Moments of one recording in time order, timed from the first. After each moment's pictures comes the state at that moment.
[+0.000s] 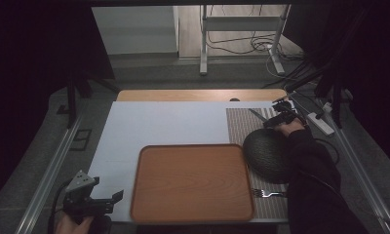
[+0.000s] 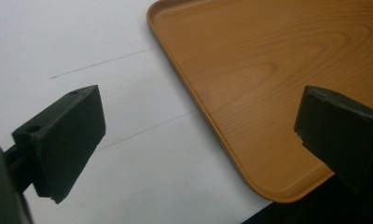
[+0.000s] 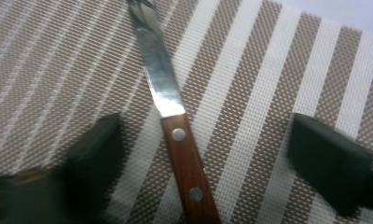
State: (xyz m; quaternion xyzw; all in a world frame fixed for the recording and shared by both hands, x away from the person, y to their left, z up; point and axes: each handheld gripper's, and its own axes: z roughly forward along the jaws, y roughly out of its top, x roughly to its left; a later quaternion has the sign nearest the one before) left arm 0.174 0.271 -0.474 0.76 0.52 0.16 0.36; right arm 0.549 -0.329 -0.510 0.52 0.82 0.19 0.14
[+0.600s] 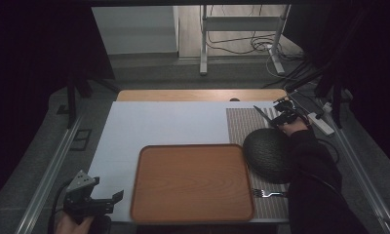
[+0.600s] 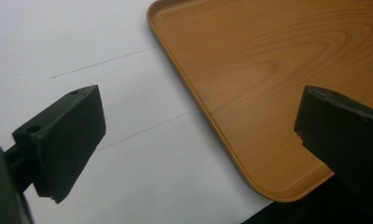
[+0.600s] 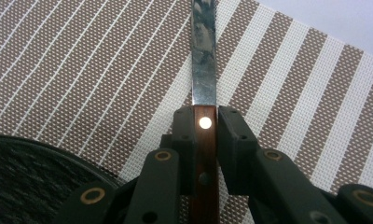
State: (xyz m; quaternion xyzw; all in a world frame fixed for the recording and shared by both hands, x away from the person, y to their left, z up) left arm 0.174 0.270 -0.474 0.76 0.52 0.16 0.36; right arm 0.545 -0.334 -0.501 0.47 0.85 0.20 0.14
